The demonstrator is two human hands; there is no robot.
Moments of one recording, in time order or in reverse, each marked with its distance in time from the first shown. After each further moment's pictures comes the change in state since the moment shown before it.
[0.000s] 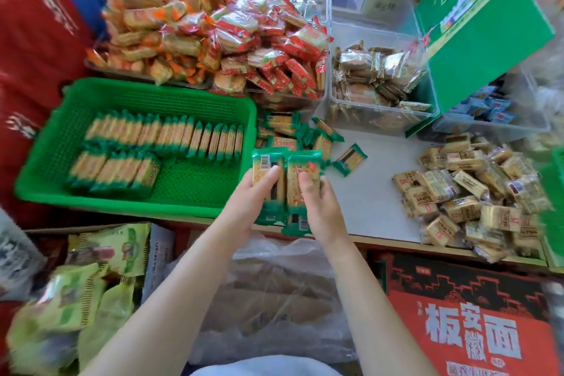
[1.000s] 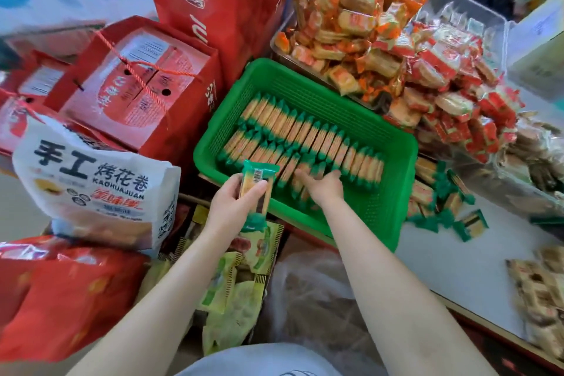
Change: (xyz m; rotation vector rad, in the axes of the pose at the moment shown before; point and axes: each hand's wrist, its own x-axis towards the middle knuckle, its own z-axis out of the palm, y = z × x) left_hand -0.042 -0.004 -0.327 0.050 0.456 0.073; right_hand 0.127 0.032 0.319 -0.858 -0.023 0.347
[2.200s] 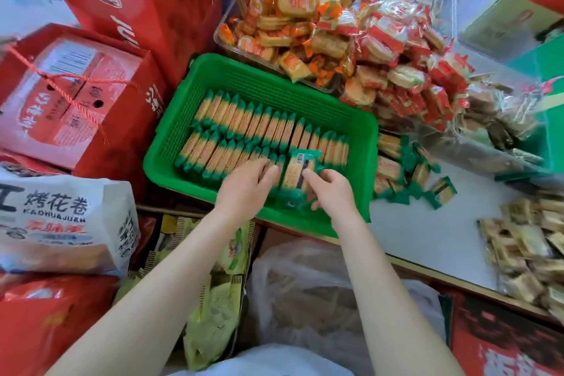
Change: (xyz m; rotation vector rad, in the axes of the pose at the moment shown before) left_hand 0.036 0.030 0.077 0.761 -0.245 0.228; right_hand -0.034 0.058 -0.063 0.361 0.000 -0.127
